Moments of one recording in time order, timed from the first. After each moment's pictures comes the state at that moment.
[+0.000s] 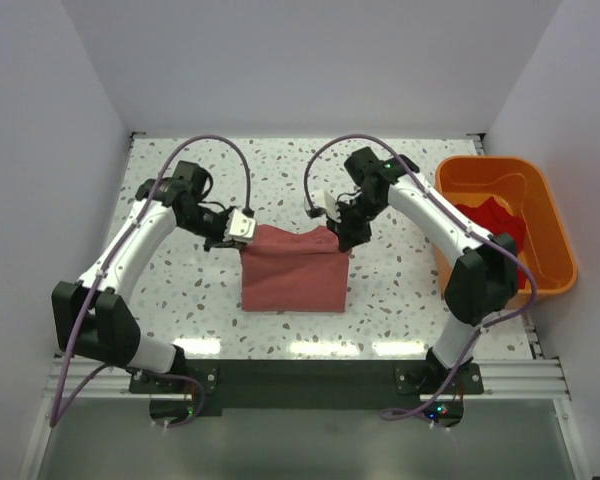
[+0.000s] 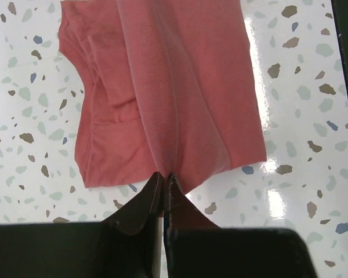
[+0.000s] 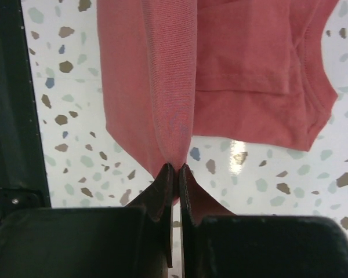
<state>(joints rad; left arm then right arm) -0.22 1.39 1.23 -1.14 0.81 1.44 0.51 1.71 1.56 -1.22 -0.54 -0.99</state>
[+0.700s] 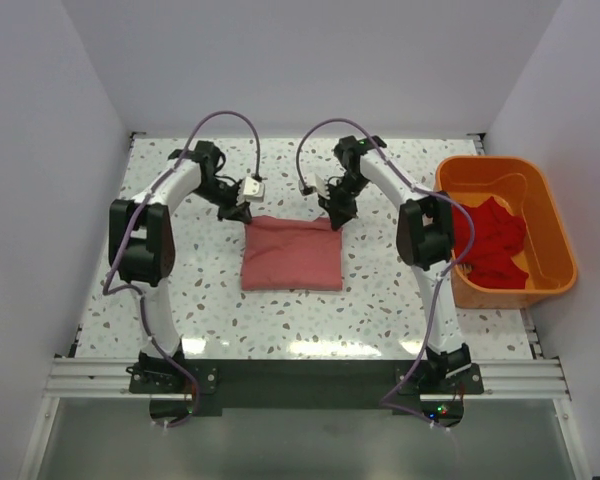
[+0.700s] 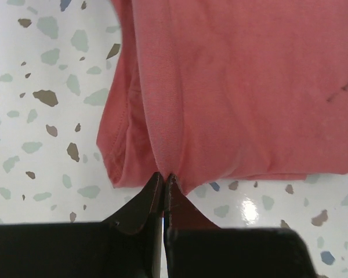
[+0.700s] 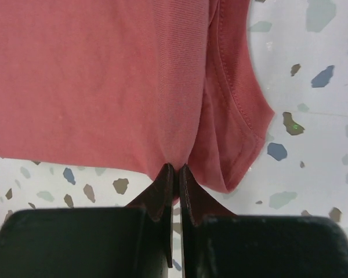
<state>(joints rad) -0.14 2.00 1.62 -1.09 0.80 1.46 0.39 2.35 2.15 -1.34 -0.55 -1.16</state>
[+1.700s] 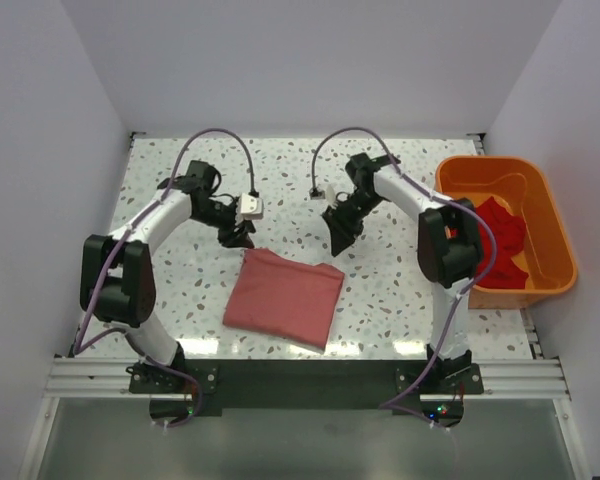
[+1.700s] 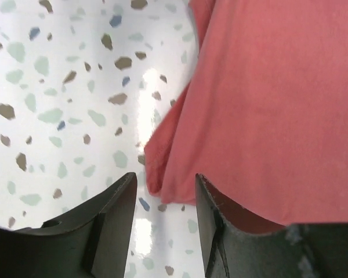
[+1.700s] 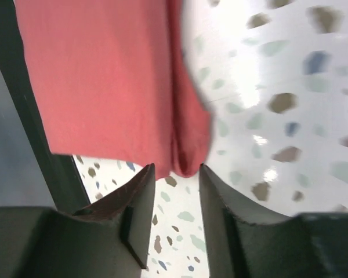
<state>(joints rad) -0.17 1.70 1.23 -0.85 0.86 1.23 0.41 2.09 1.67 -1.20 -0.71 -0.73</state>
